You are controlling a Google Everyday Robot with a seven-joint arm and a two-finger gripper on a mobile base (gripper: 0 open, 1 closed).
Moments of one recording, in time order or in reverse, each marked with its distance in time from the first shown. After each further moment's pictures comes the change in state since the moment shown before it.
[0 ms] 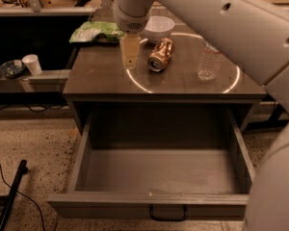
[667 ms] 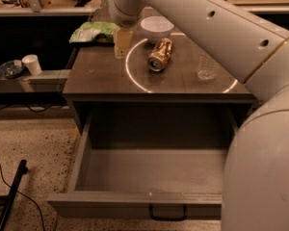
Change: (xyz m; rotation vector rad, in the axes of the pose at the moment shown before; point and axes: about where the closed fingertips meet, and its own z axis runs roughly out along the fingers) arm -0.014 -0.059 0.034 0.162 -0.093 -0.024
